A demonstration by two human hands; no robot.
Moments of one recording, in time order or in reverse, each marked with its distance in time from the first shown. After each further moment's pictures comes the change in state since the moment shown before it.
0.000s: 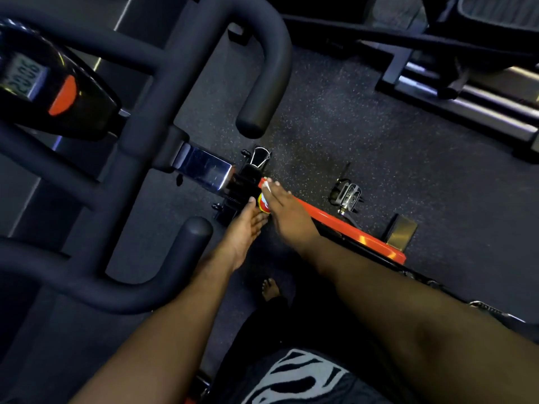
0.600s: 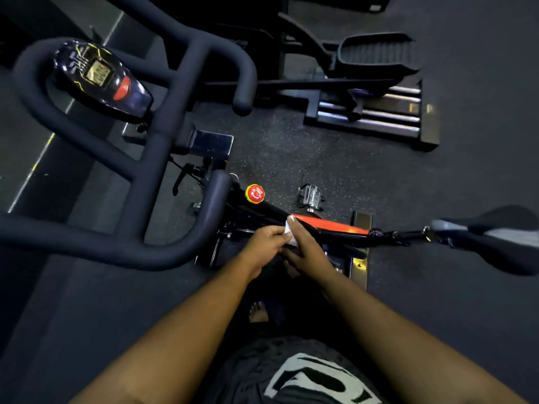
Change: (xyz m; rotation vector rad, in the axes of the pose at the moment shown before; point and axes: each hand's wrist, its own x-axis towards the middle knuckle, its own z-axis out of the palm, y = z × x) left_hand -0.067 -0.063 -0.005 0.379 -0.435 0.279; right_hand -0.152 -0.080 0.030 0.318 0.344 0.373
